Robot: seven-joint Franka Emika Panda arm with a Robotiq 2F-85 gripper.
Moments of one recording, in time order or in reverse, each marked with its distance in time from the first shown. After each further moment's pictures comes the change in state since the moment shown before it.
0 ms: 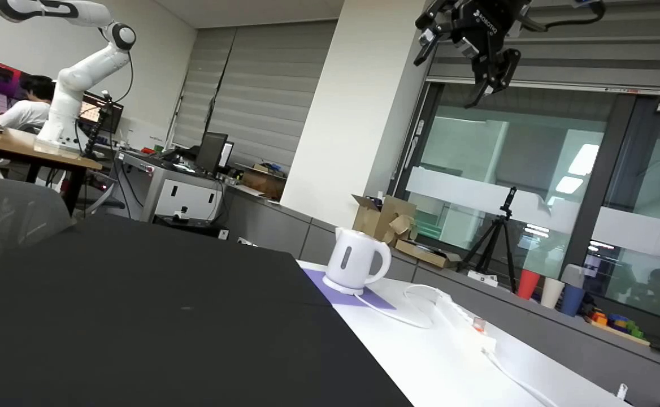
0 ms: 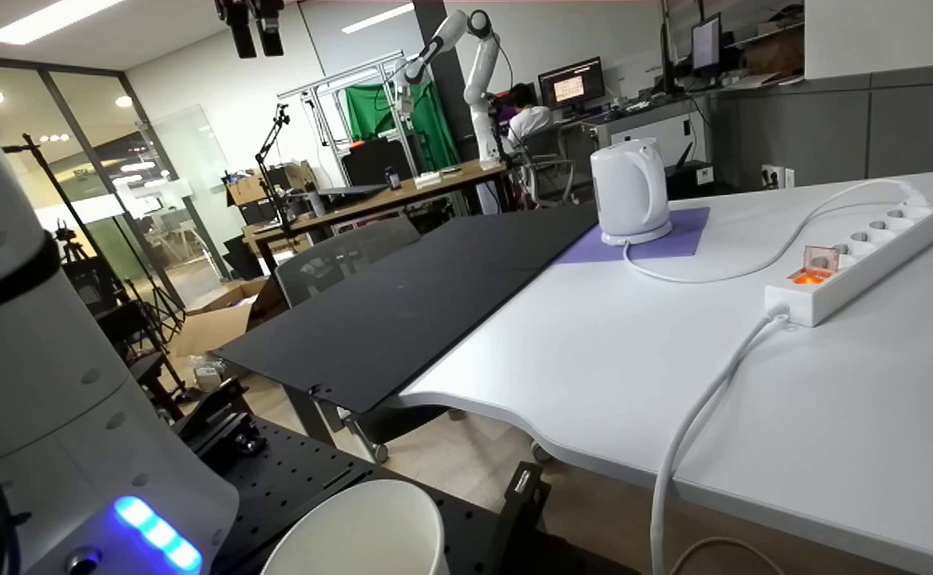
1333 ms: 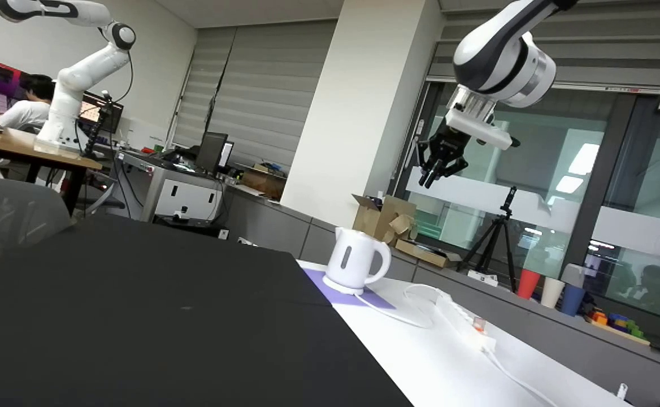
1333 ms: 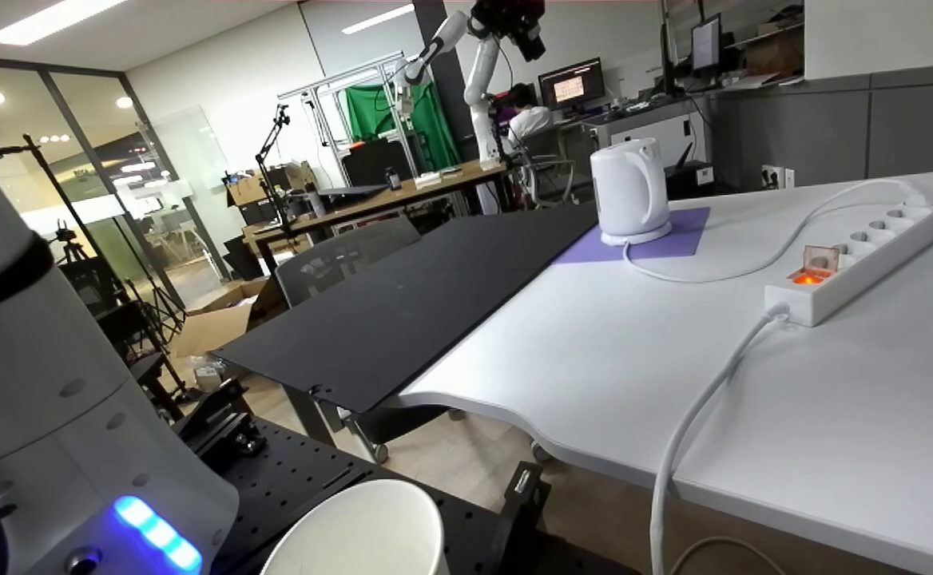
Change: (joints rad) arm -0.239 0.555 -0.103 0.178 -0.363 0.791 -0.033
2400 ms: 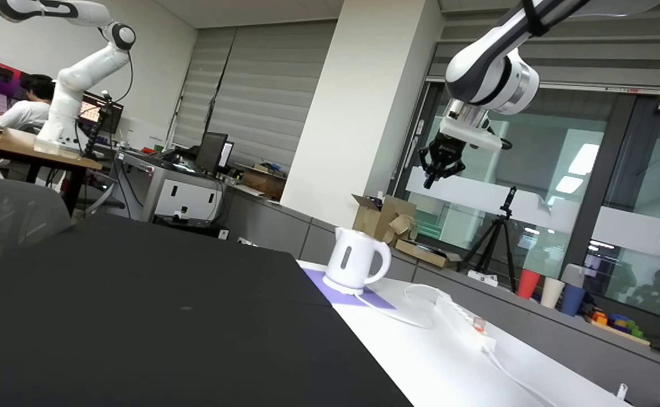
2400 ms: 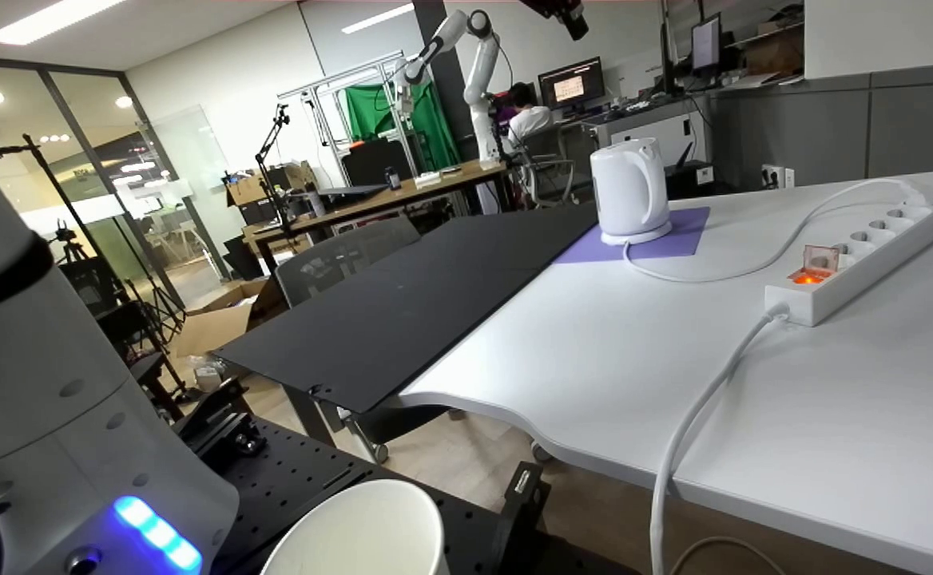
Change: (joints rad) arm -0.002 0.137 -0.047 0.180 -0.052 -0.036 0.063
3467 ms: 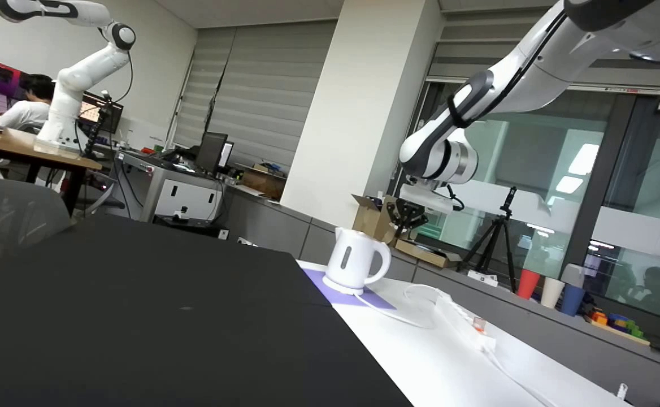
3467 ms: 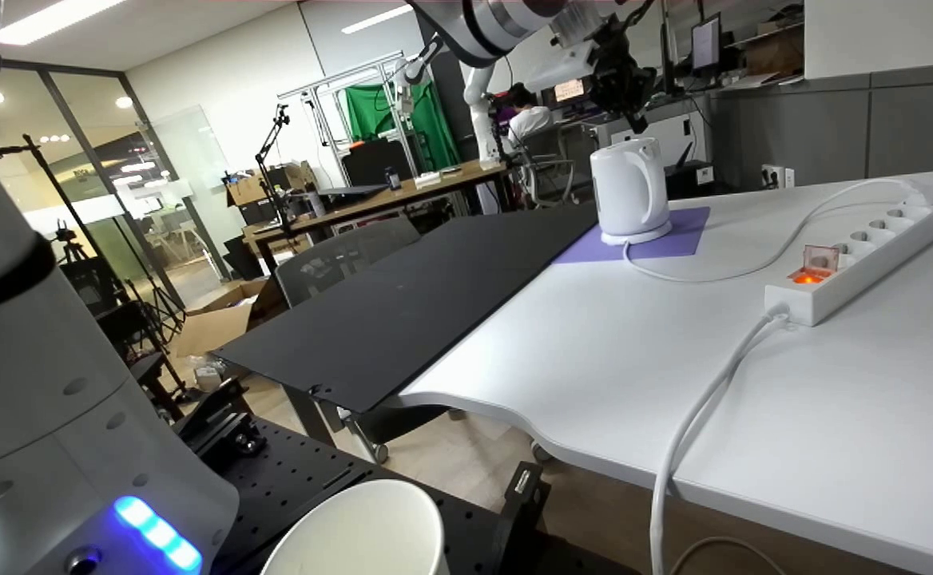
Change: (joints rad) arm 0.038 0.498 -0.065 0.316 0.059 0.167 -0.004
